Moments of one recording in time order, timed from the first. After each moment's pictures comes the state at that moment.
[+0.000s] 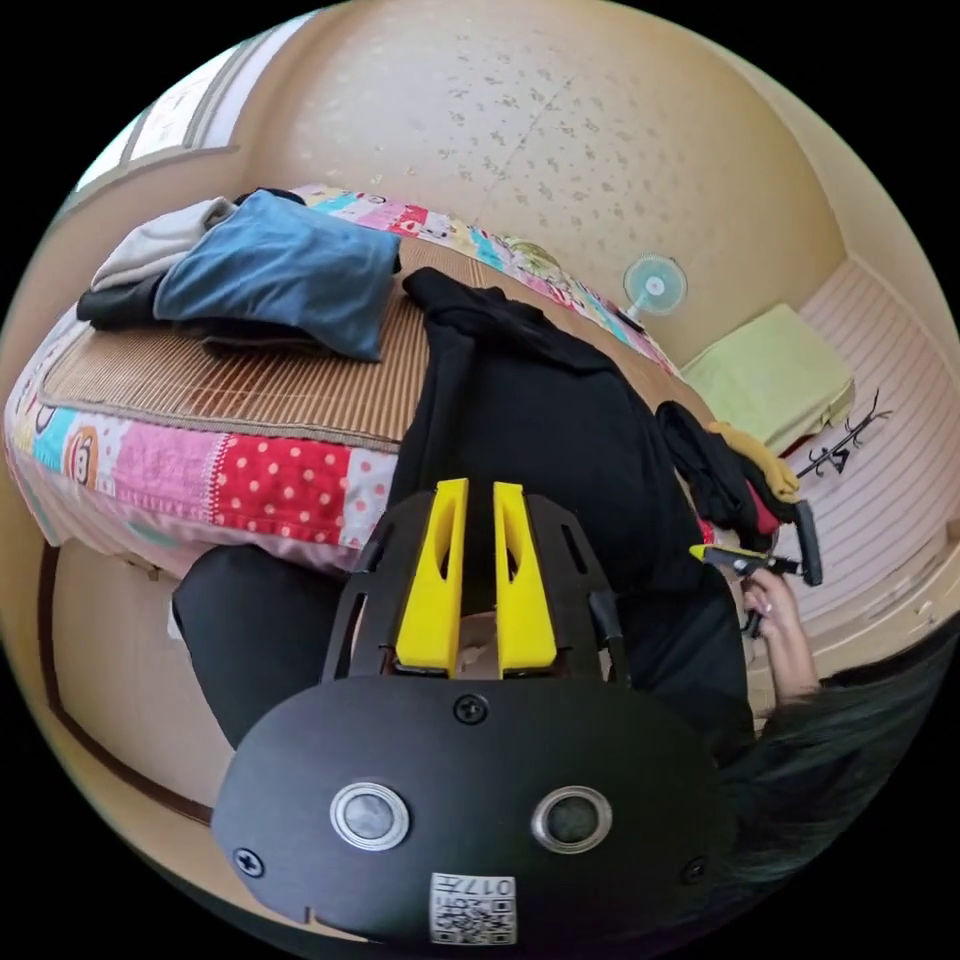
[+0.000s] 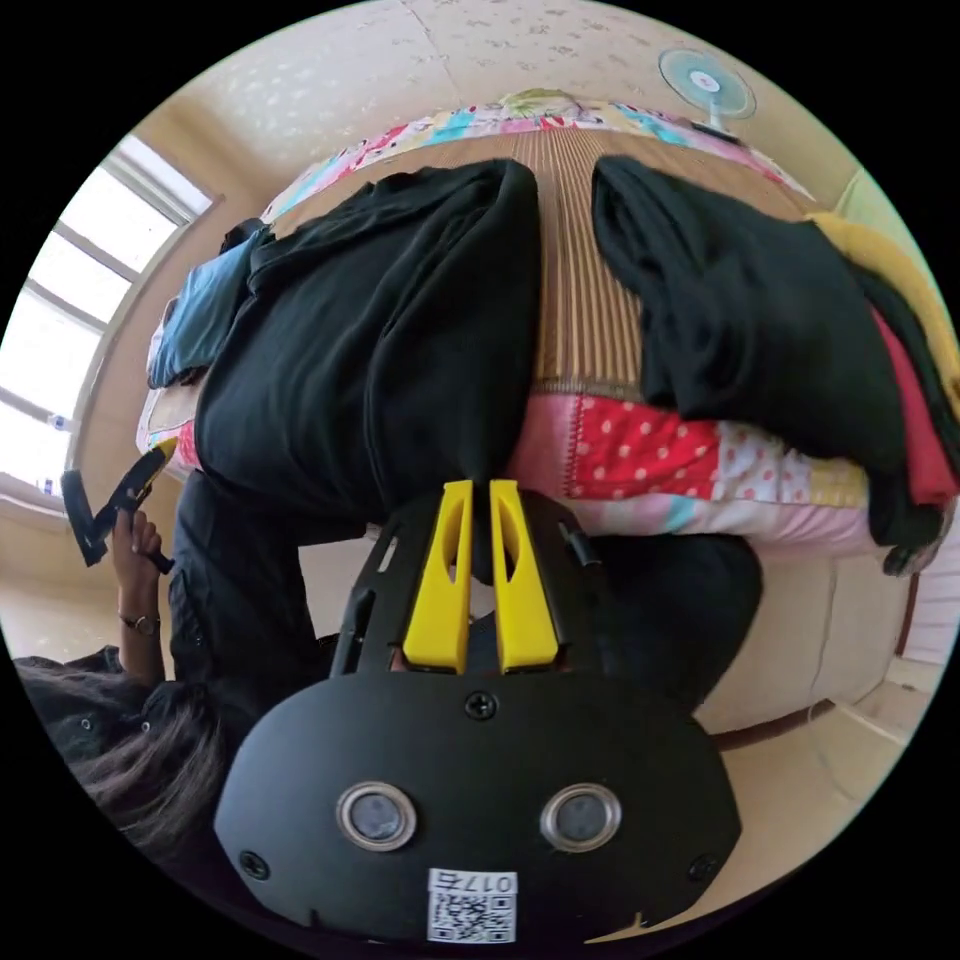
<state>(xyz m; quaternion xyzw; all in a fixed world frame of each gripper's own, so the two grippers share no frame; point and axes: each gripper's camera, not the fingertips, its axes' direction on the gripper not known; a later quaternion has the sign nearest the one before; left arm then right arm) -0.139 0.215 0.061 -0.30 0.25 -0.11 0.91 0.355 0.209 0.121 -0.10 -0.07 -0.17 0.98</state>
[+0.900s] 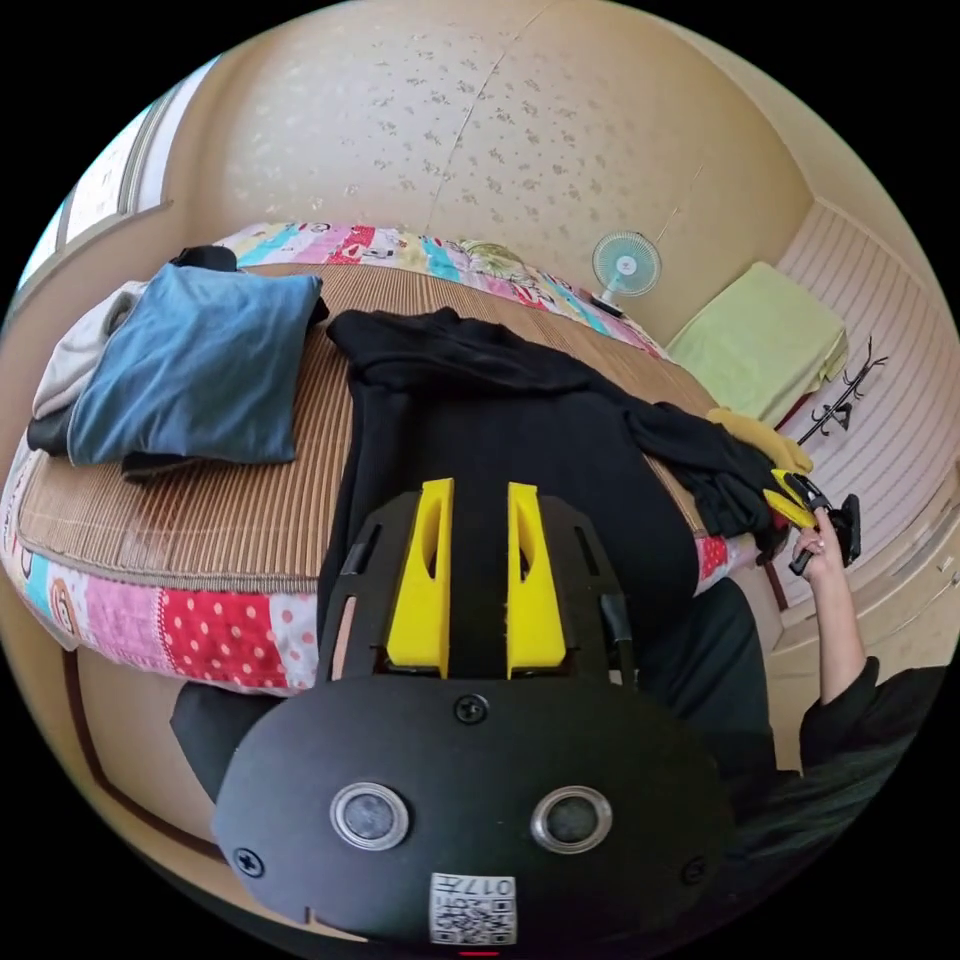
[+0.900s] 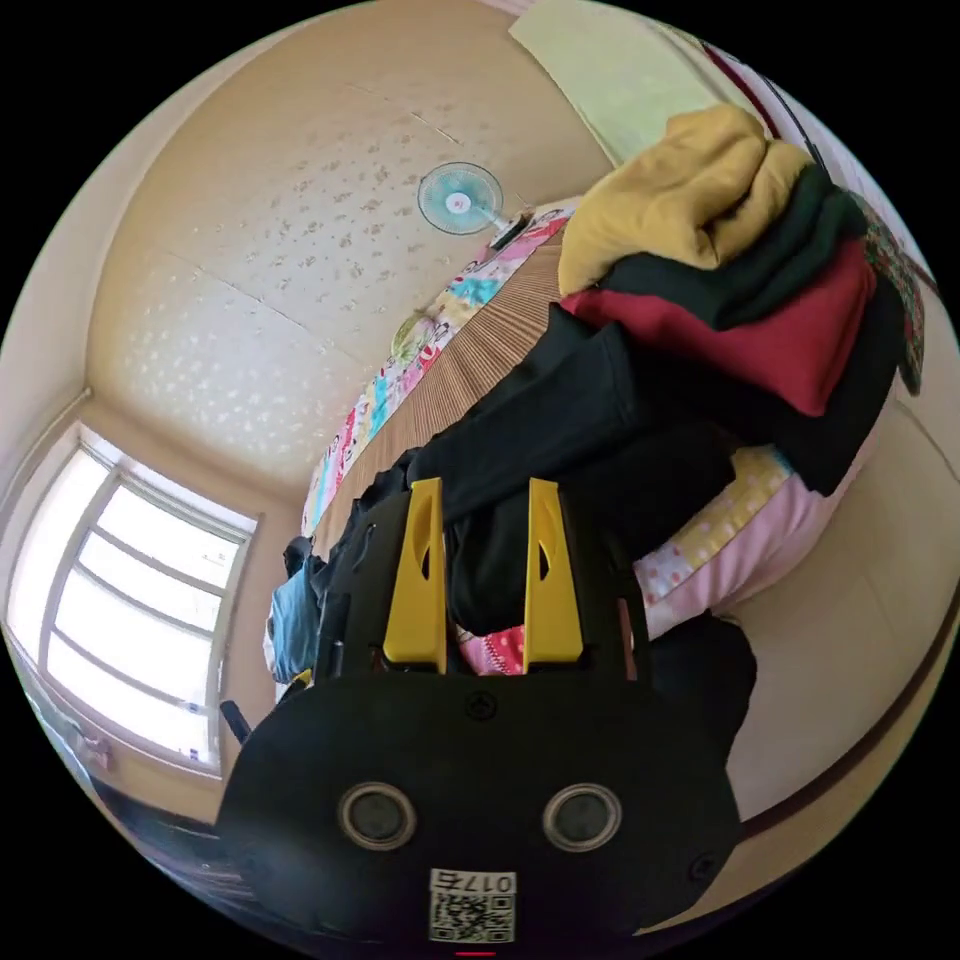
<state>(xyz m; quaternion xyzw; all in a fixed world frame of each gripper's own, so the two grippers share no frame) -0.122 0.211 0.126 -0.27 0.25 -0.04 0.93 0.631 0.184 0.079 0.12 -0.25 0.17 0.95</state>
